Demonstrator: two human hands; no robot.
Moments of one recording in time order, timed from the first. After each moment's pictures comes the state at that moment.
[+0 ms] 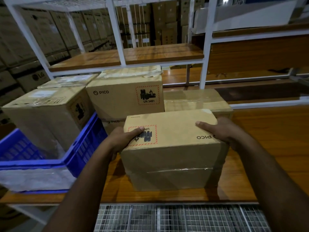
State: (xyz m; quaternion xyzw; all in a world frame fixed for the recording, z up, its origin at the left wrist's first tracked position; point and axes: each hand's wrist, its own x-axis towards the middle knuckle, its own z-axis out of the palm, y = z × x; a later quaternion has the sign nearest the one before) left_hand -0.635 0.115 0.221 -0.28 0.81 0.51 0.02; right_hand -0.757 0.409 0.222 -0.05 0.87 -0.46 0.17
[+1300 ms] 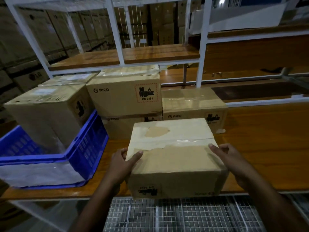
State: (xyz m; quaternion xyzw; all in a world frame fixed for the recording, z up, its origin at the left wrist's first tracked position) left_hand -0.563 0.148 0.149 -0.27 0.76 0.59 -0.09; right_hand -0.676 0.448 0.159 0.02 0.79 -0.60 0.14
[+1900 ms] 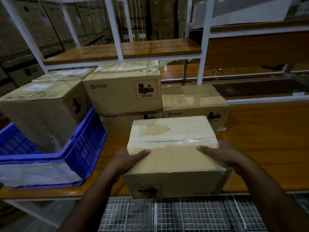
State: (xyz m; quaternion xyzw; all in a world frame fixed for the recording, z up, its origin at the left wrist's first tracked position) left_hand -0.599 0.137 0.148 -0.29 0.80 0.53 0.04; right_hand -0.715 0.434 0.155 -0.04 0.86 -0.47 0.21
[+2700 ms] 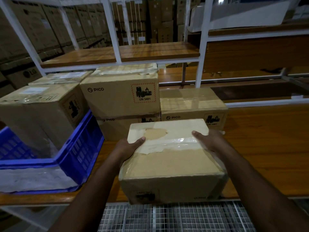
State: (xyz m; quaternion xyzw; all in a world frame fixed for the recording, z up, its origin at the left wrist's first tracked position) left_hand -0.652 0.124 0.153 -0.31 0.79 0.53 0.02; right_hand -0.779 0.403 0.130 0.00 0.88 -0.46 0.10
